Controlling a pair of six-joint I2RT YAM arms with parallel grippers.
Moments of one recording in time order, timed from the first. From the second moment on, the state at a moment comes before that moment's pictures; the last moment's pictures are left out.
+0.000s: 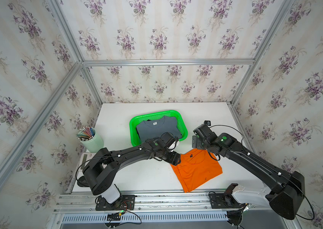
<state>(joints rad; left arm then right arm) -0.90 1.64 1.07 -0.53 0.33 -0.43 0.71 1.23 1.06 -0.94 0.51 0.70</state>
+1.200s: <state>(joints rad) -0.87 1.85 1.24 -0.71 0.30 -0.46 0.47 1.28 0.98 -0.78 0.27 0.74</state>
